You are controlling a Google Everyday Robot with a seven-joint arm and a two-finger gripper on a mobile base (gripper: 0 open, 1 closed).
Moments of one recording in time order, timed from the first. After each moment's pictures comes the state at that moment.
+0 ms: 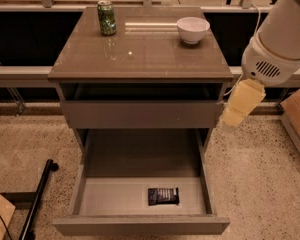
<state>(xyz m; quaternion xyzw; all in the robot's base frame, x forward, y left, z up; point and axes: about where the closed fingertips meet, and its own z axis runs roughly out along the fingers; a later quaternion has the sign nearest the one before) 0.479 -0.199 0.929 -0.48 0.86 -0.05 0.15</state>
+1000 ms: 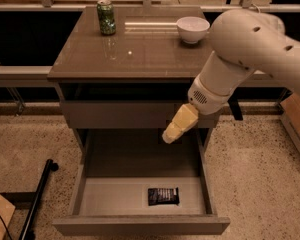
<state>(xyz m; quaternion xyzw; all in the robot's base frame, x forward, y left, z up) 0.515 -0.121 0.798 -0.35 0.93 0.10 0.08</state>
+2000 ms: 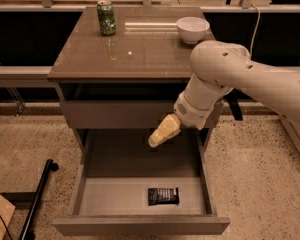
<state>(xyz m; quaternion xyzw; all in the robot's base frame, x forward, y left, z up) 0.535 -0.093 0.723 -0.27 0.95 0.14 0.04</state>
